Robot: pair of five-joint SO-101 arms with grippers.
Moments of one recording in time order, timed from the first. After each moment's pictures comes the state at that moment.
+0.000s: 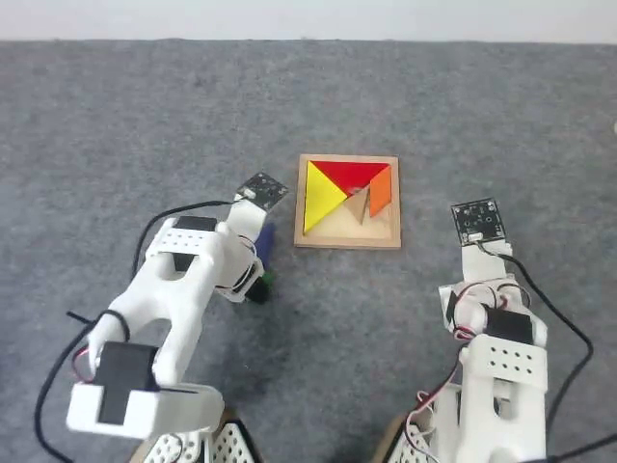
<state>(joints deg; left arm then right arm) -0.4 -3.5 46.8 56.0 -25.0 8.0 -55.8 74.8 50.5 21.0</state>
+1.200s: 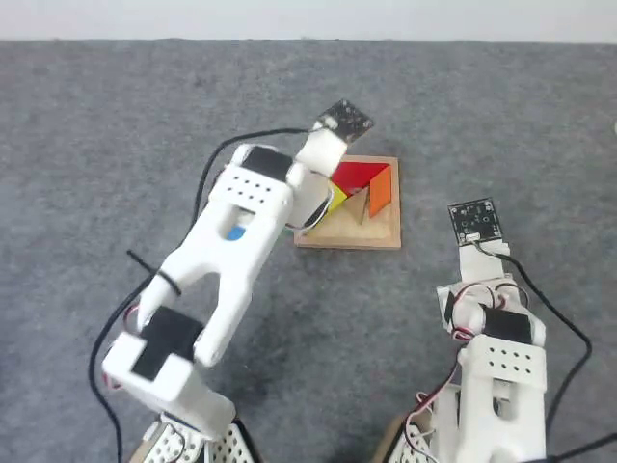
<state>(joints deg) 17.1 9.2 5.2 72.1 -12.9 7.2 -55.8 74.9 50.5 21.0</state>
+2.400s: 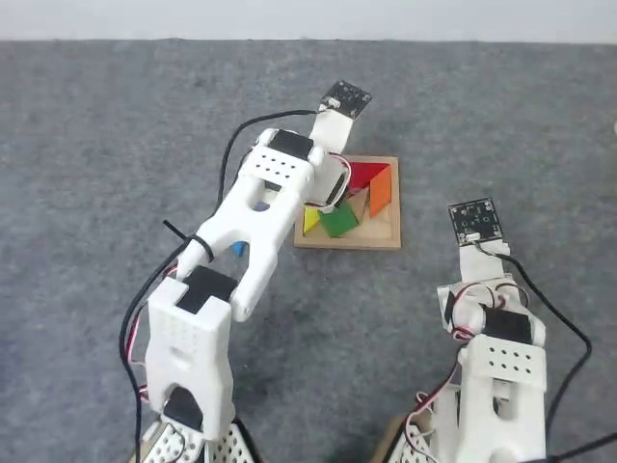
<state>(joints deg) 16.8 28.9 -11.4 69.1 -2.4 7.2 -55.8 74.9 50.5 21.0</state>
